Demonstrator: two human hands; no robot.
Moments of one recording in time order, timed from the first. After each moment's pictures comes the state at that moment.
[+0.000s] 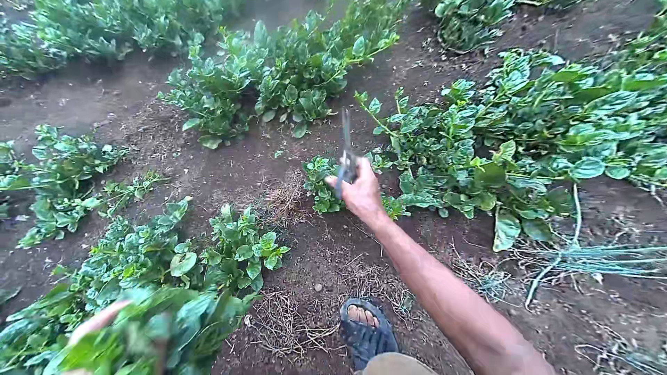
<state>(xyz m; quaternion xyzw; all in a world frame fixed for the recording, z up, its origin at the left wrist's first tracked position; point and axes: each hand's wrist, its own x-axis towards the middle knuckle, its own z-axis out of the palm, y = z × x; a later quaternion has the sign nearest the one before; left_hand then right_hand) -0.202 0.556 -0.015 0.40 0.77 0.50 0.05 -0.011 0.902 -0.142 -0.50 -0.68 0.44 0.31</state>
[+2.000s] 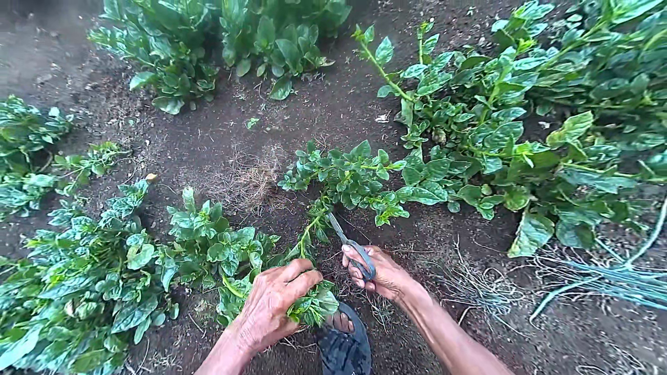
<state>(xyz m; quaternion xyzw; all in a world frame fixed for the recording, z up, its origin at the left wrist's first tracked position) -0.092 0.712 -0.192 0.73 0.59 0.26 0.24 0.138 0.853 -0.268 -0.42 -0.28 0.86 0.00</state>
